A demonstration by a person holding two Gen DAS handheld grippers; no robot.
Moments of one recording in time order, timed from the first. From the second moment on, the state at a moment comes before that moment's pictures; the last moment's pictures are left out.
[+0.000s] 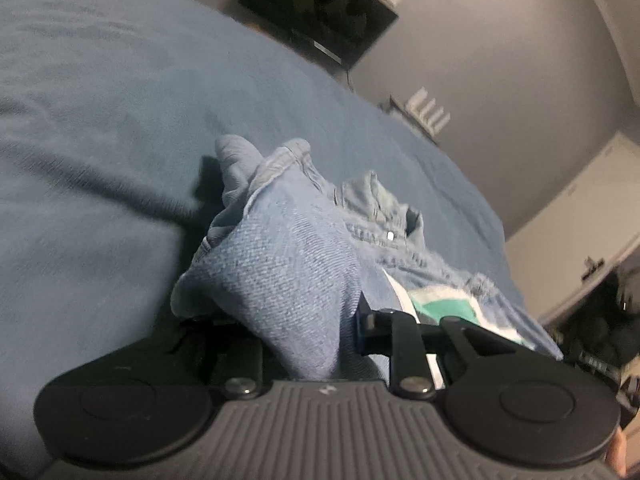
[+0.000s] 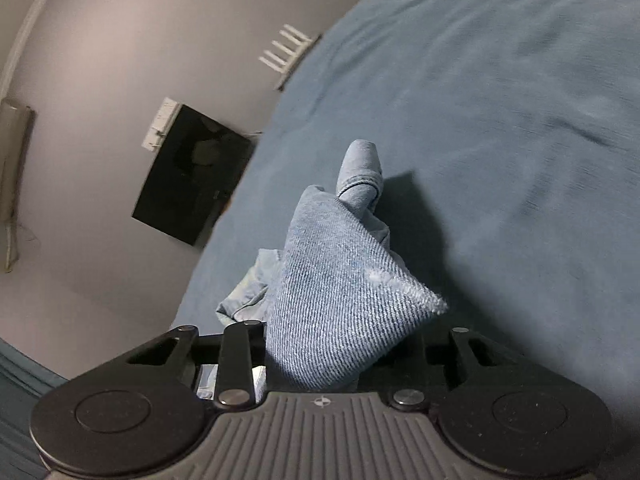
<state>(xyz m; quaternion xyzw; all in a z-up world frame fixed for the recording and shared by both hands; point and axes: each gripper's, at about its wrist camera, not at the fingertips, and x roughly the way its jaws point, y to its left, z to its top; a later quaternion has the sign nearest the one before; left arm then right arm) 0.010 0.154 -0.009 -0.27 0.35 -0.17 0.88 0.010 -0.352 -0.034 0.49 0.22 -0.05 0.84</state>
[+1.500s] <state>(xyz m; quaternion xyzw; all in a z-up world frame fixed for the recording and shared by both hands) 0.134 -0.158 0.021 0.04 0.36 -0.37 0.86 -0.015 -0.335 -0.093 0.58 0.23 -0.17 0.76</state>
